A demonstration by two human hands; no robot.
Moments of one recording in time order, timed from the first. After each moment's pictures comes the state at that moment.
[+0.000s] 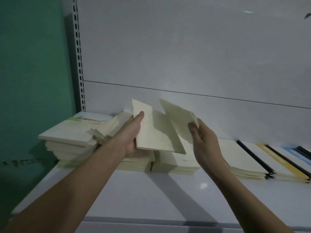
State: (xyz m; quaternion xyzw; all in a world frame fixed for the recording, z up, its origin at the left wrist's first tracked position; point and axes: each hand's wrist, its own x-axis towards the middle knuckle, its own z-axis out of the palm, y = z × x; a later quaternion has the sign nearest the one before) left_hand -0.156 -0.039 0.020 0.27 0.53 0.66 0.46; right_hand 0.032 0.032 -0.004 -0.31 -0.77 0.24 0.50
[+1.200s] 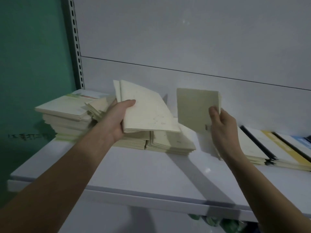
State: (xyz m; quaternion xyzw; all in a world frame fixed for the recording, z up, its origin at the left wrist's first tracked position) left_hand -0.146 -0.050 -0.004 0.21 0.49 0.75 0.40; right_hand 0.082 0.072 -0.023 -0.36 -0.71 0.32 0.51
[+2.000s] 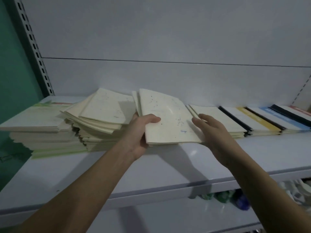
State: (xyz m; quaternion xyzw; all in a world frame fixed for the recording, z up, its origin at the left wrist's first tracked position) left_hand -0.090 -0.034 -0.034 0.28 0.43 0.66 0.55; right_hand 0.106 0.020 -0.037 -0.44 -0.61 0.52 0.41
